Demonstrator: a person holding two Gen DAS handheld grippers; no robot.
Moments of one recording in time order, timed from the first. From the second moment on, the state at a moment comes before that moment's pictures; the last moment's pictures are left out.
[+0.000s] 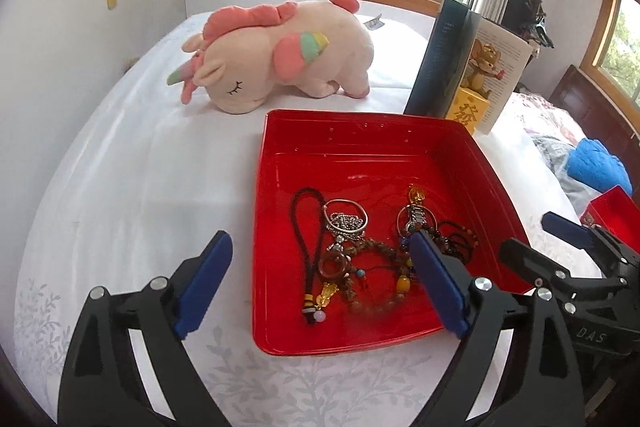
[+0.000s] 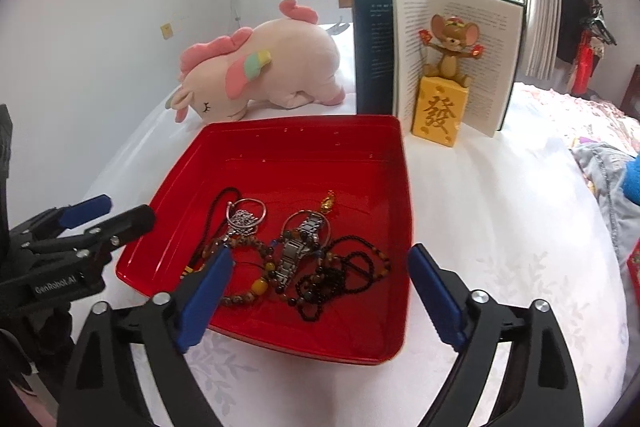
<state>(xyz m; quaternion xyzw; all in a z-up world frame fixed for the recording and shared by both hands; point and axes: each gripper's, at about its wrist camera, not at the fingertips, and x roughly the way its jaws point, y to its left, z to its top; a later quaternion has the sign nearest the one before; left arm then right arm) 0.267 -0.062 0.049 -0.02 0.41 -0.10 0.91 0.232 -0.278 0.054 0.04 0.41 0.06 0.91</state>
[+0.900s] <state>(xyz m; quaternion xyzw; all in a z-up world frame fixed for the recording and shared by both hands) 0.203 -0.035 0.051 -0.01 0.39 -0.07 0.92 0.191 -0.272 0.063 0.03 0.41 0.03 0.91</state>
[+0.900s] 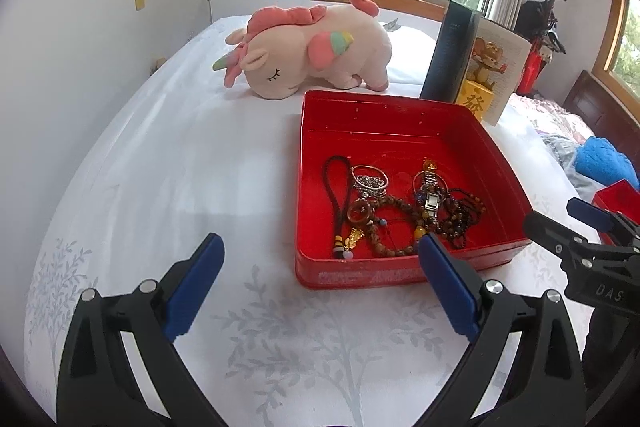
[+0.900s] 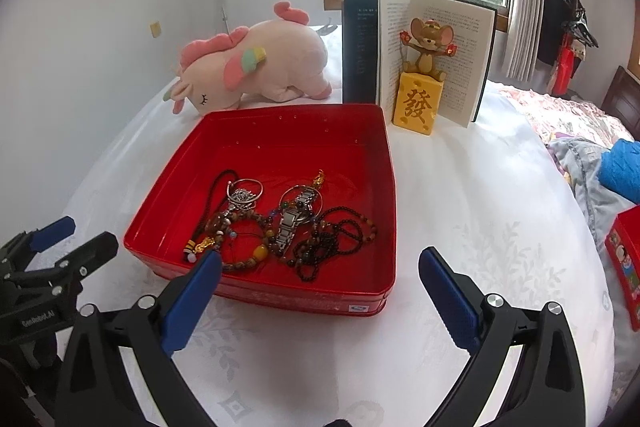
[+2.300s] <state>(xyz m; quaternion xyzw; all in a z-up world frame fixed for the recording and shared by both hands) 0.196 -0.040 0.040 0.01 0.41 -0.06 0.91 0.180 -0.271 0.053 0.03 0.44 0.04 0.90</state>
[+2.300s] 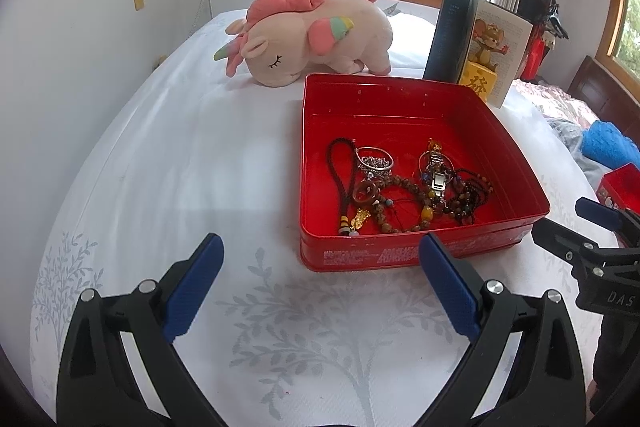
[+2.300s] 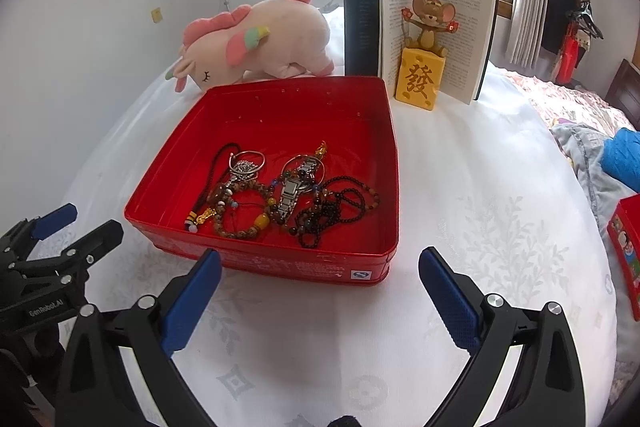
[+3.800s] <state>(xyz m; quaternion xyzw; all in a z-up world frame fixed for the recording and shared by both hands) 0.195 -0.043 0.038 0.01 0.41 -0.06 0.91 0.183 -0.272 0.052 0.03 0.45 0.04 0.89</state>
